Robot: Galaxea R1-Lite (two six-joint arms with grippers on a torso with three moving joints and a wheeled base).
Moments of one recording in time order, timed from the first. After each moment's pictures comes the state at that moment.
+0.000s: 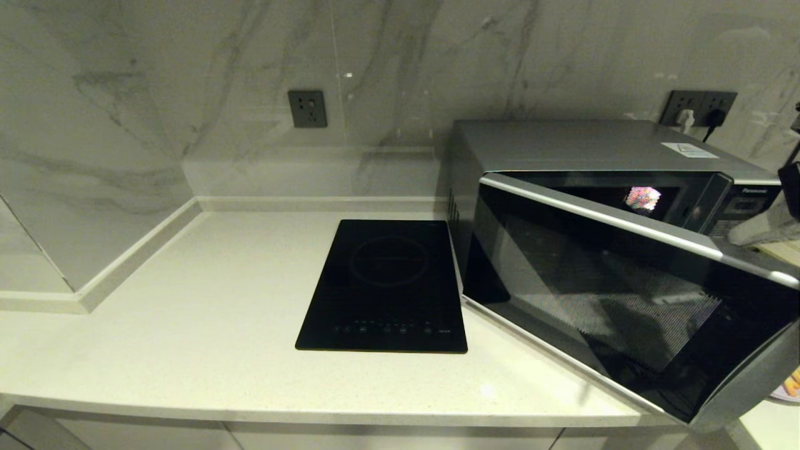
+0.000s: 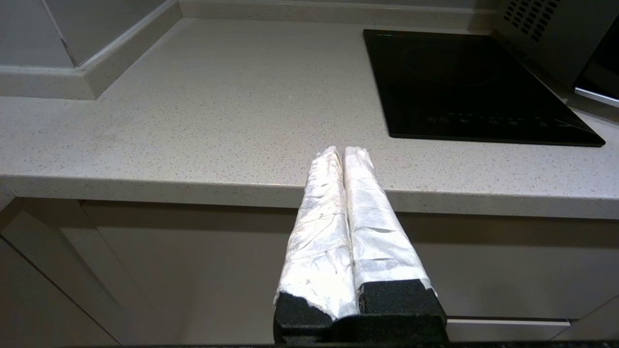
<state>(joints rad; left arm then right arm) 0.00 0.00 0.00 -0.01 0.01 -0.05 -0.16 1.61 -1.78 1.11 0.34 0.16</state>
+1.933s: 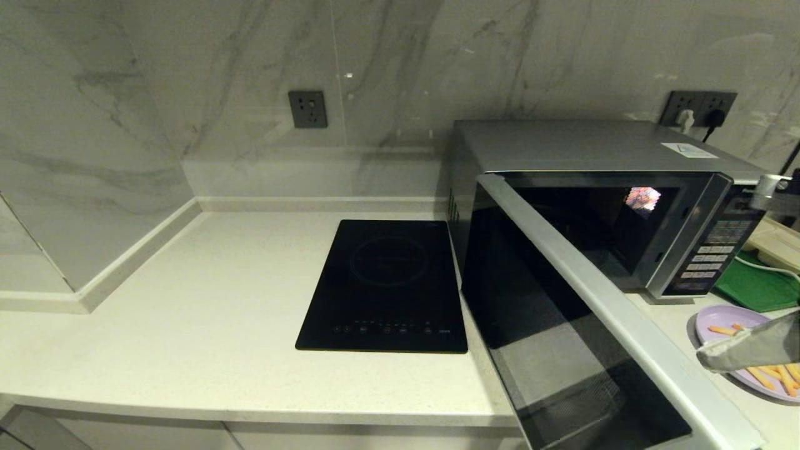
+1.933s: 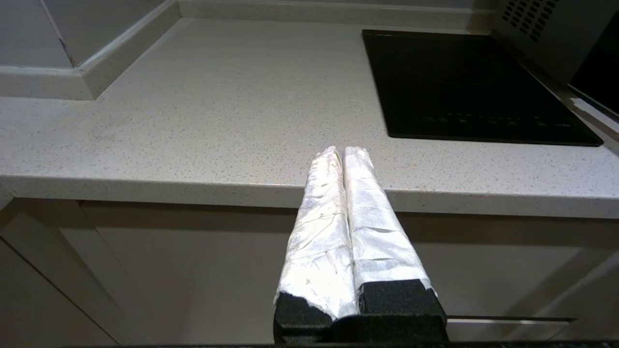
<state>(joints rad) 0.00 0.00 0.00 -0.01 0.01 -0.05 0.29 1.36 -1.43 1.08 0.40 -0.09</state>
